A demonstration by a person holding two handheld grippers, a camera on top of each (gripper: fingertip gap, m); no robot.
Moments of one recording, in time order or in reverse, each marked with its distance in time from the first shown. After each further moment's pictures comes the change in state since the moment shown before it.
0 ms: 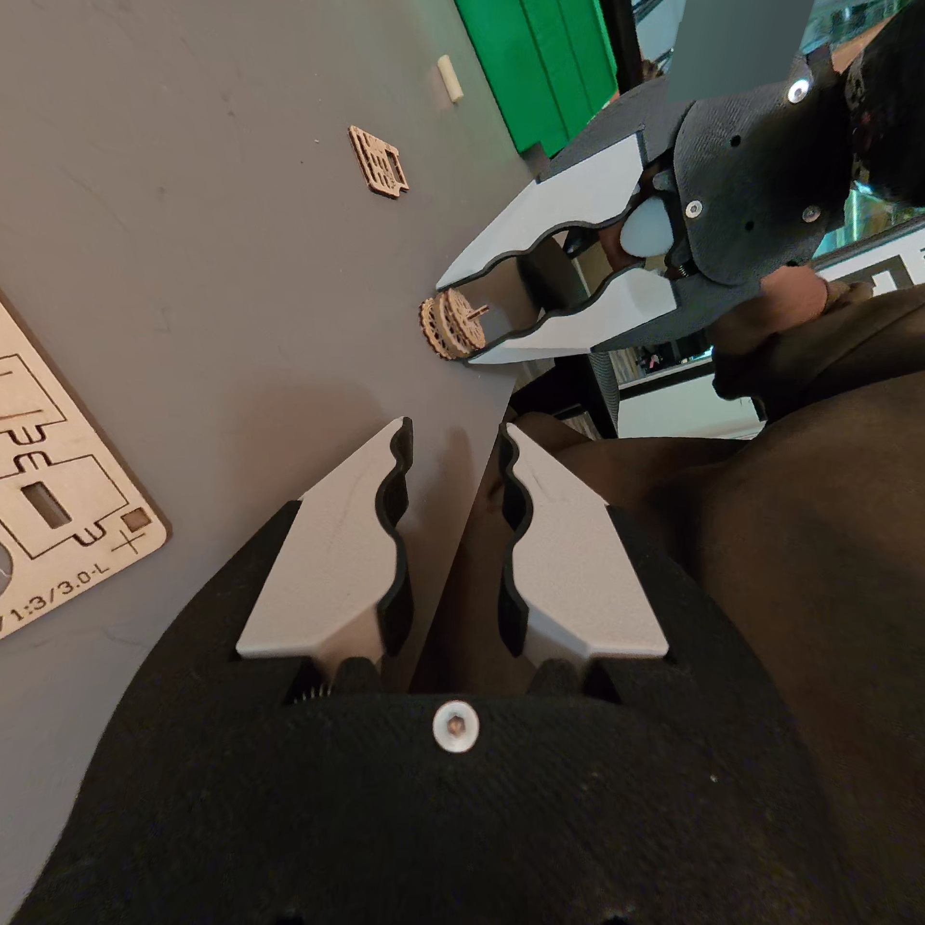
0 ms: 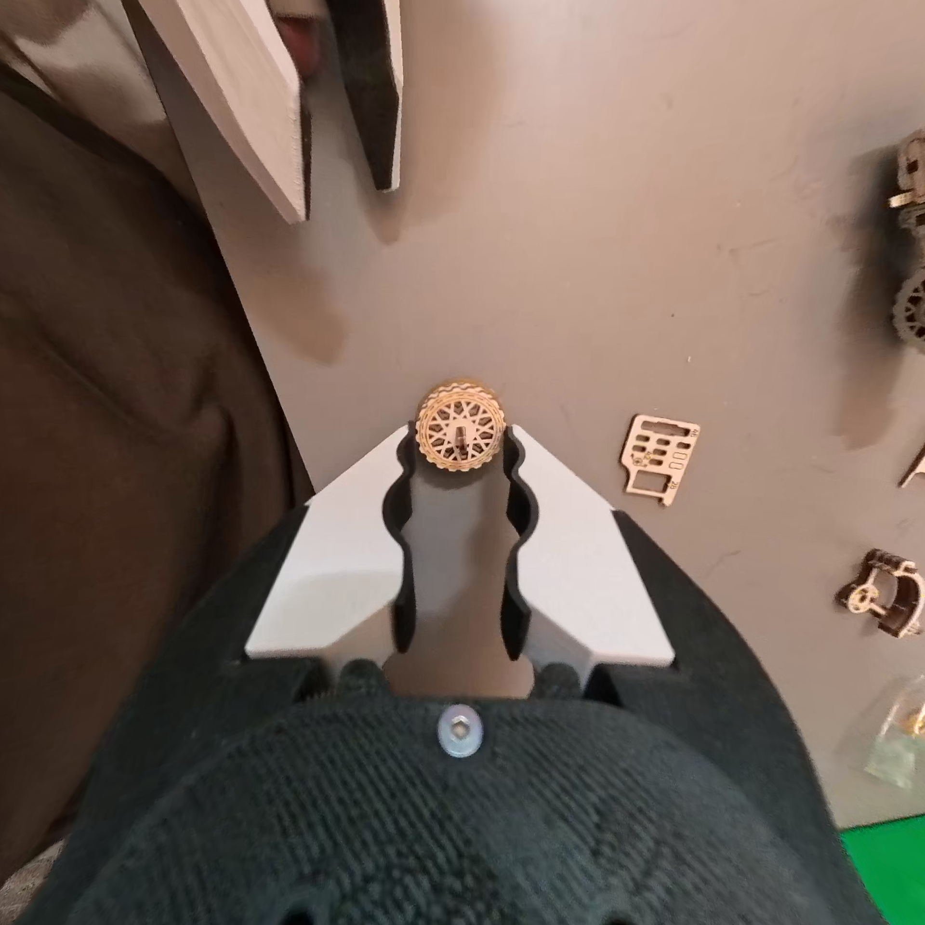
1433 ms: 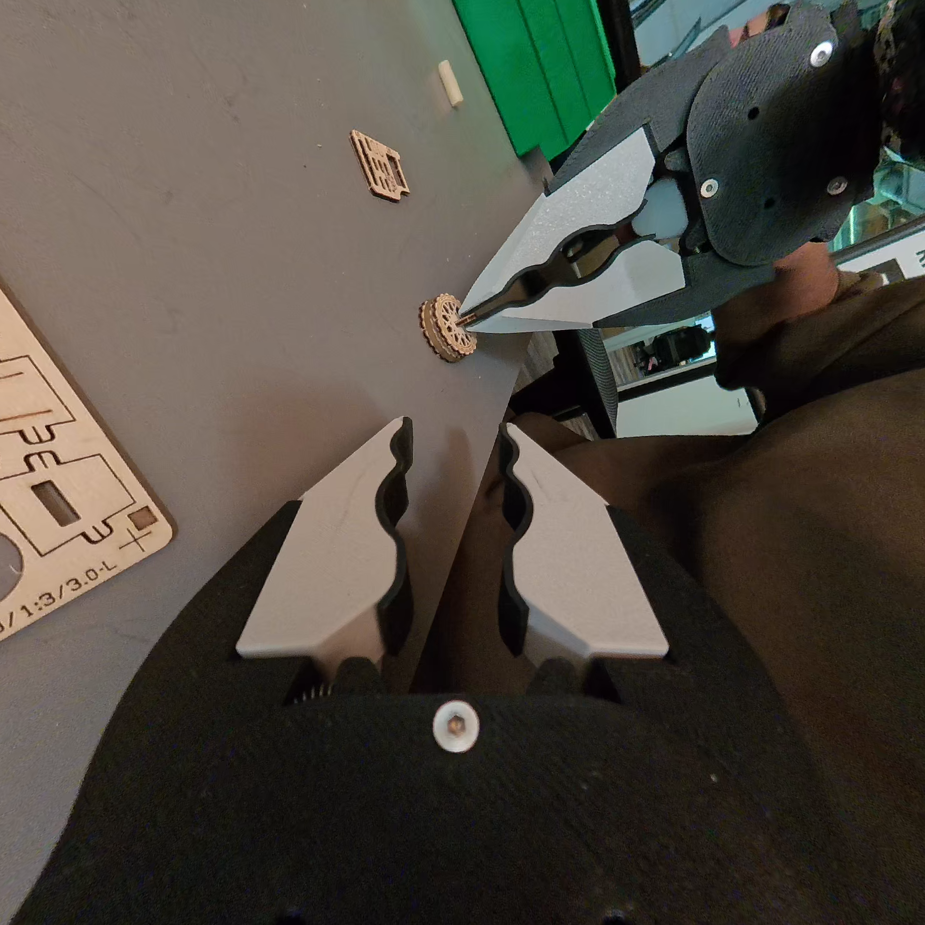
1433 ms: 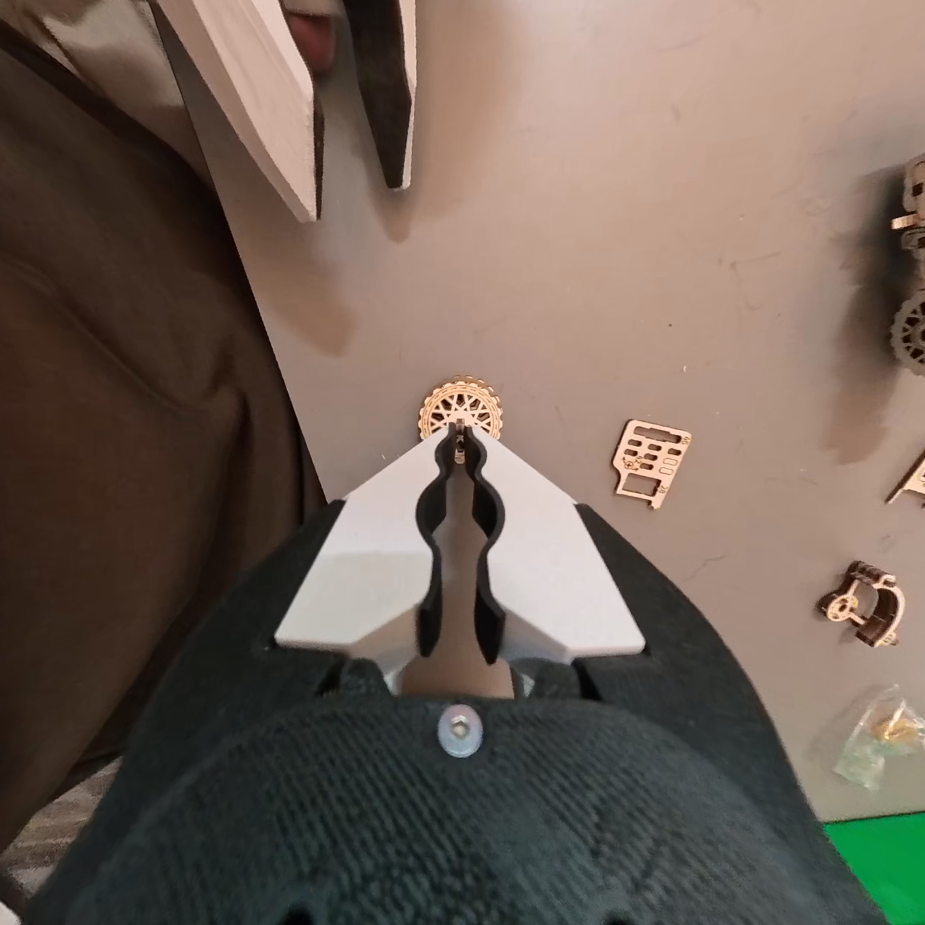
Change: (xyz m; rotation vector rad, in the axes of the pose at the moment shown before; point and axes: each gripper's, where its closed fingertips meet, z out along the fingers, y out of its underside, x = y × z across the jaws) left arm 0.000 -0.001 -0.001 0.004 0.002 -0.002; right arm 0.001 -0.002 -0.006 -0.037 -0.046 -0.032
